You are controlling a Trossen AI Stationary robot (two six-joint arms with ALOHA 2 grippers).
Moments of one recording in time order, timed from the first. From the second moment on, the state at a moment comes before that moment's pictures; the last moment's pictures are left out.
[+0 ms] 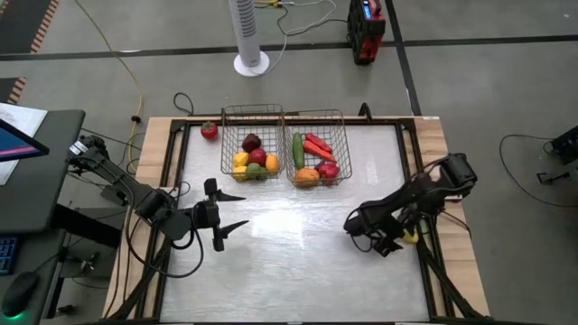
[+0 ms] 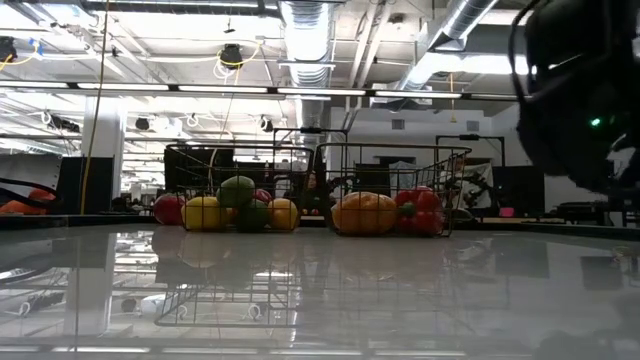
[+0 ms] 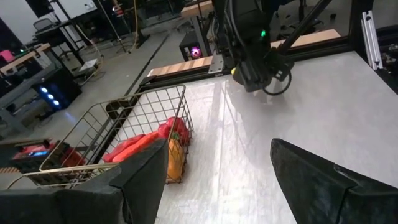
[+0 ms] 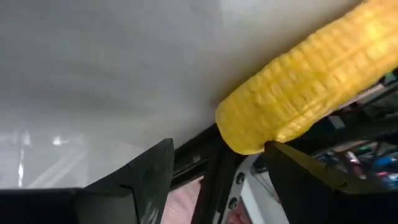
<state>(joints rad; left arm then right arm) -0.60 1.03 0.81 -0.19 -0.82 -0.04 0.32 1.72 0.76 -1.22 -0.49 1.00</state>
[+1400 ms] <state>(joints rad) -0.60 1.03 0.81 -0.21 -0.82 -0.05 0.19 1.53 1.06 -1.09 0.35 0.60</state>
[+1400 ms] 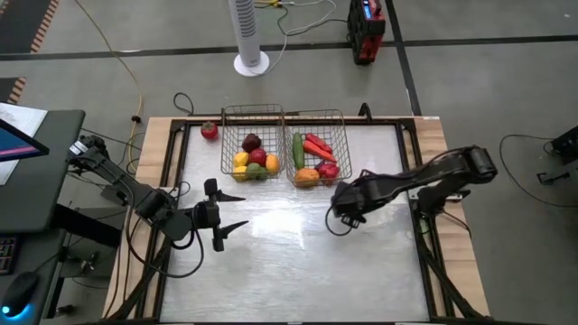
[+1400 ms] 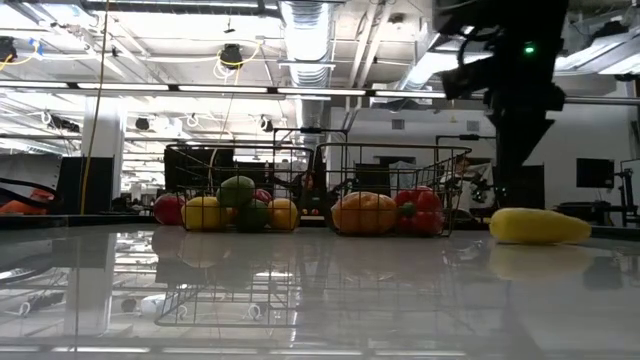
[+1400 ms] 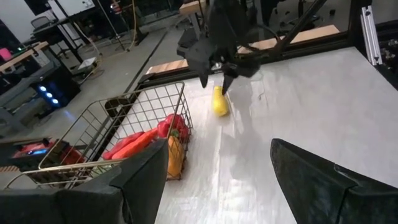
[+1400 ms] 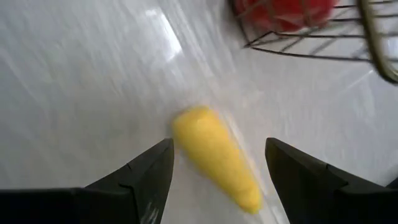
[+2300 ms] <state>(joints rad) -0.60 1.03 0.81 -0.21 -0.82 -0.05 0.19 1.39 0.81 -0.83 0.18 0.60</state>
